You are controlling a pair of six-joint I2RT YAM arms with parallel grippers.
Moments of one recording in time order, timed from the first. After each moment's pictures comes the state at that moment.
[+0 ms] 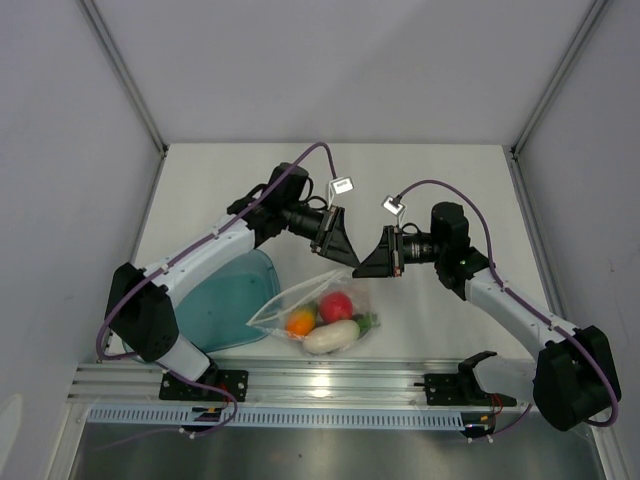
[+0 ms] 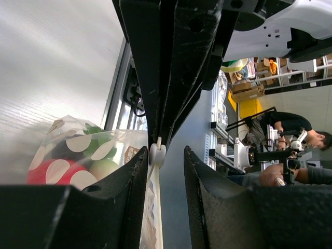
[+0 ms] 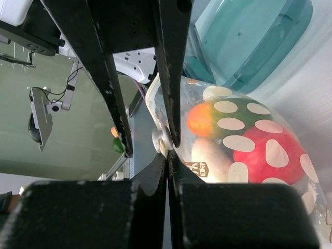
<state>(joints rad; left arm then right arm) -0.63 1.54 1.30 -0.40 1.08 -0.44 0.43 1.18 0.73 0.19 -1.14 0.75</state>
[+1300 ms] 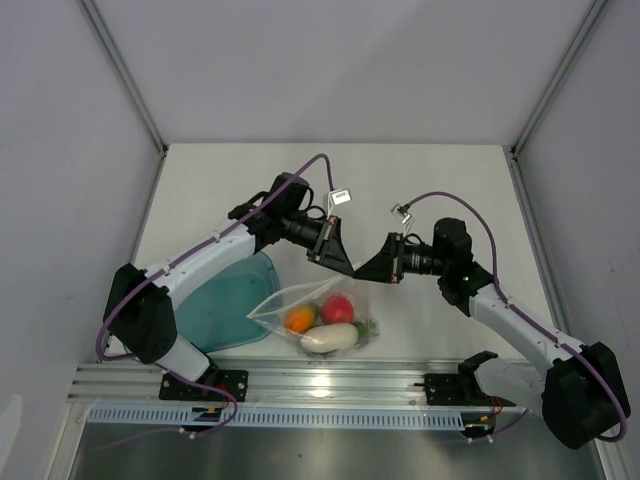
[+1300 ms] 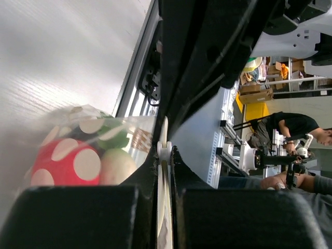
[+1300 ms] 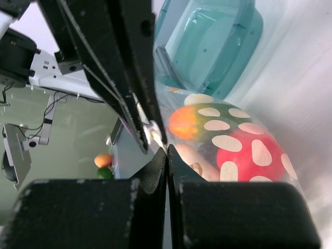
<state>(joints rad) -0.64 1.53 1.24 -0.45 1.01 -0.41 0.46 1.08 0.62 0.23 -0.92 0.80</state>
